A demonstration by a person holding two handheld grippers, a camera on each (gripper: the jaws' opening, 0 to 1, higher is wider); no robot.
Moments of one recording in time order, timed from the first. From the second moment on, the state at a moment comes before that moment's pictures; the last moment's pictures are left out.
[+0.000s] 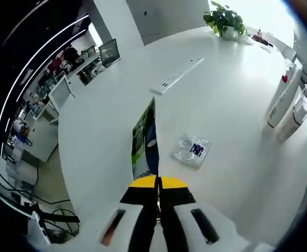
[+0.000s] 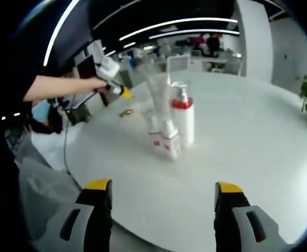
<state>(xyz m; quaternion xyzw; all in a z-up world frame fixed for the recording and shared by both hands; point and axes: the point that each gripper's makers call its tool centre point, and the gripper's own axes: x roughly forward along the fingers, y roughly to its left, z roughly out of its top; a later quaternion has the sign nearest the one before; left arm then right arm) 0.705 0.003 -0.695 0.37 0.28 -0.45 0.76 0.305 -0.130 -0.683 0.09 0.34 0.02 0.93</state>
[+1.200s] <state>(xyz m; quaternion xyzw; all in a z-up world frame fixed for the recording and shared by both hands) 0.689 0.026 -0.589 0.31 0.20 -0.44 0.82 0.307 -0.109 -0.652 0.06 0.31 0.05 0.95</state>
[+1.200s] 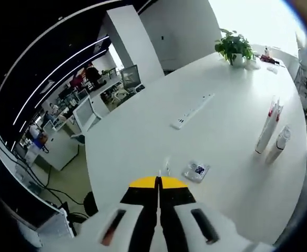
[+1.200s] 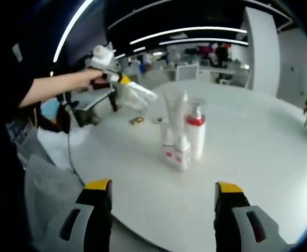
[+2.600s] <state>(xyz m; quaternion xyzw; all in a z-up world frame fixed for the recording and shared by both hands) 0.399 0.016 -0.518 0.27 0.18 -0.69 0.65 0.371 -0.018 -0.577 -0.17 0.24 0.34 0.89</state>
